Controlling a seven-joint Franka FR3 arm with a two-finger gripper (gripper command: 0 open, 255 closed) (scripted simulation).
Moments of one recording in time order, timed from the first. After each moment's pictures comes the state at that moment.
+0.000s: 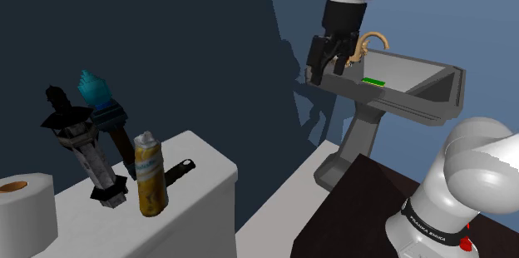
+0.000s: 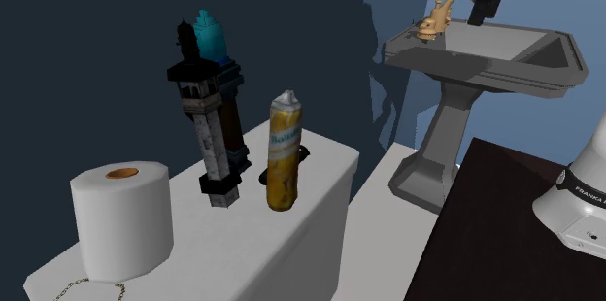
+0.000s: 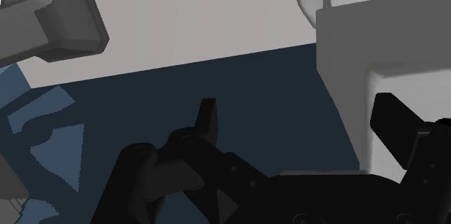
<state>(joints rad) 0.04 -0.73 0.19 -2.29 0.13 1.60 0.27</state>
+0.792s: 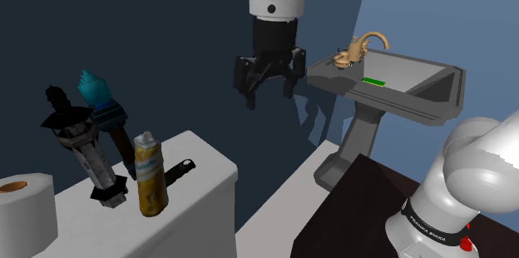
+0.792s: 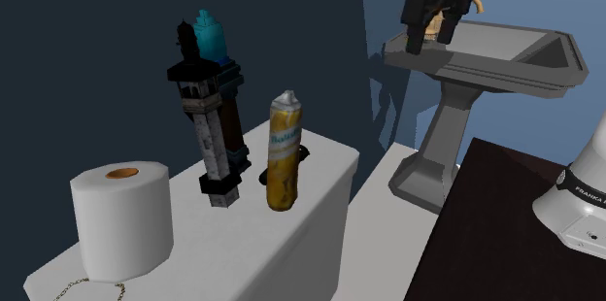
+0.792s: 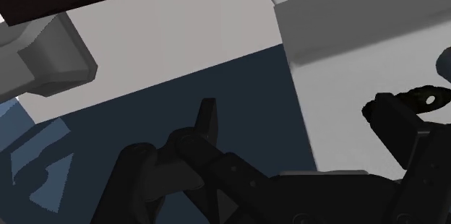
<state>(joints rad) 0.02 -0.41 0.48 -2.07 0.20 1.70 0.69</state>
